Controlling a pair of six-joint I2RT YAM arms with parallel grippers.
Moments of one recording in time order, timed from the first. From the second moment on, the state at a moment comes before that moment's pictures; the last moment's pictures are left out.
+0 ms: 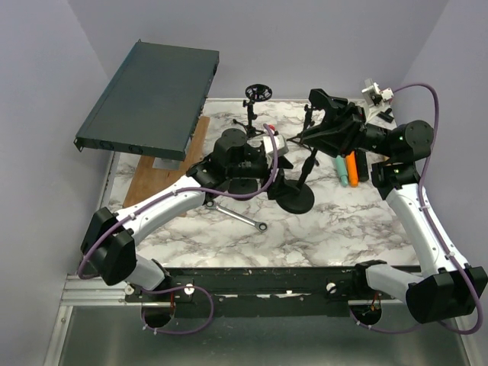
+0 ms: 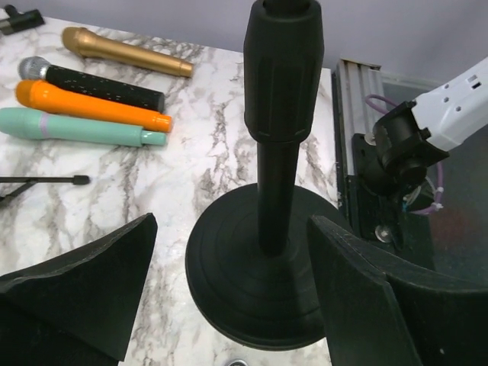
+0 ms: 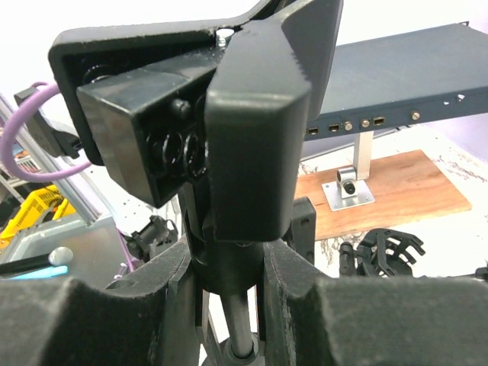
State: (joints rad) left arm -0.78 1.44 1.15 0.11 0.70 0.00; right arm 0.16 1.13 1.08 0.56 -1.16 0.68
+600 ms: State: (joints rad) left arm -0.84 1.56 1.23 0.19 0.84 -0.17; right arm 0.16 1.13 1.08 0.63 -1.16 0.76
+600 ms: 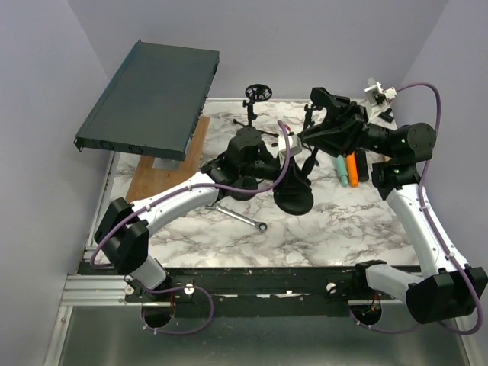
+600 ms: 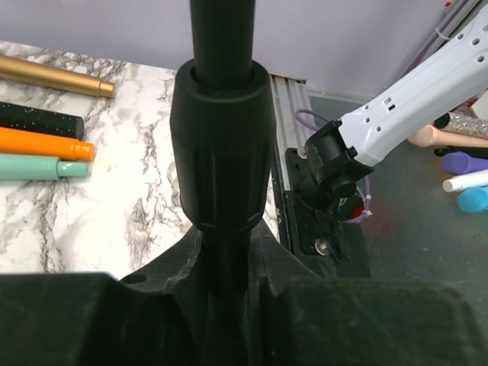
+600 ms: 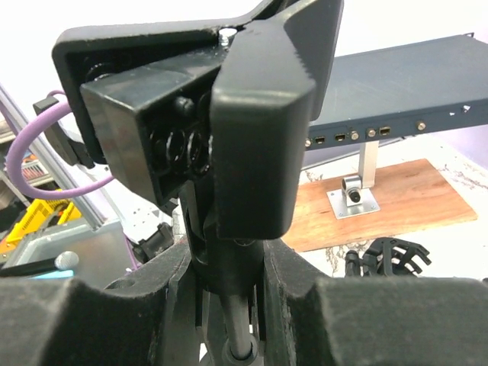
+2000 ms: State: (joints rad) left arm -0.84 1.51 1.37 -0.16 0.57 -0.11; right arm 0.21 1.08 1.02 0.07 -1.04 0.39
